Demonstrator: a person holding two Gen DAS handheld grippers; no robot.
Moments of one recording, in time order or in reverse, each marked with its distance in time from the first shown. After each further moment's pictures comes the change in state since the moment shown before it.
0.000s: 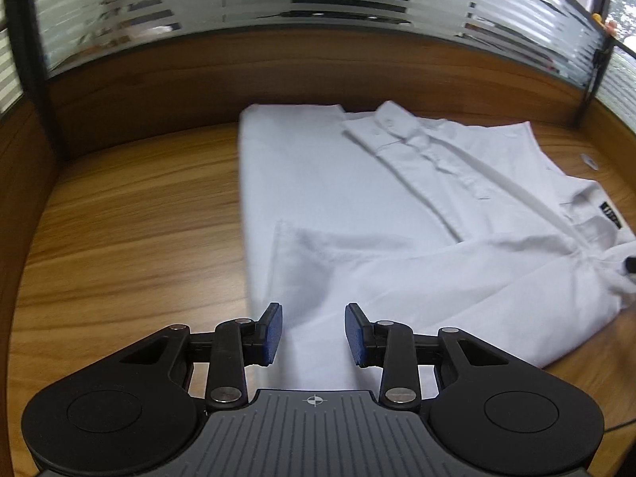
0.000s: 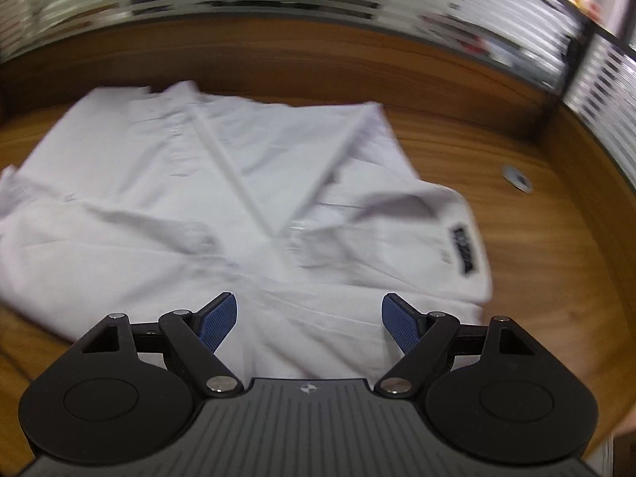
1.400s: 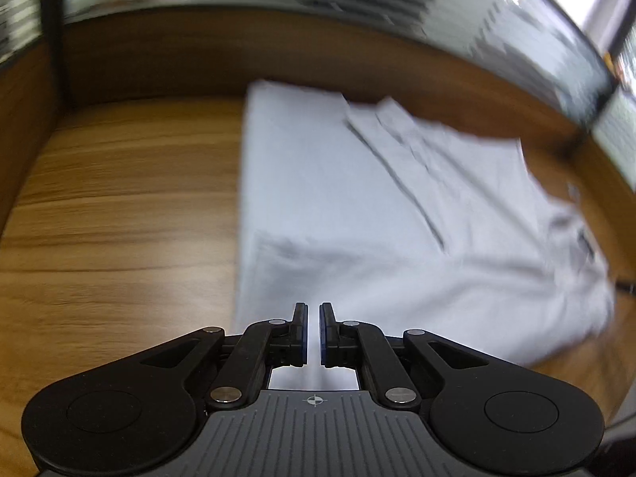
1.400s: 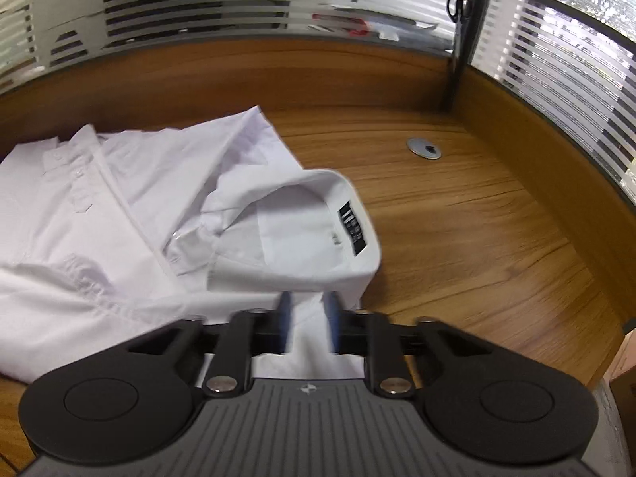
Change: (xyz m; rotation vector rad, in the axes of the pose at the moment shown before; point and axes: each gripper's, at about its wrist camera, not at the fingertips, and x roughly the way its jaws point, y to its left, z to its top) left arm 0.002 0.006 -0.003 -0.074 0.061 -0.093; right arm 0.005 -0.059 -0.022 0.168 -0.032 -0.072
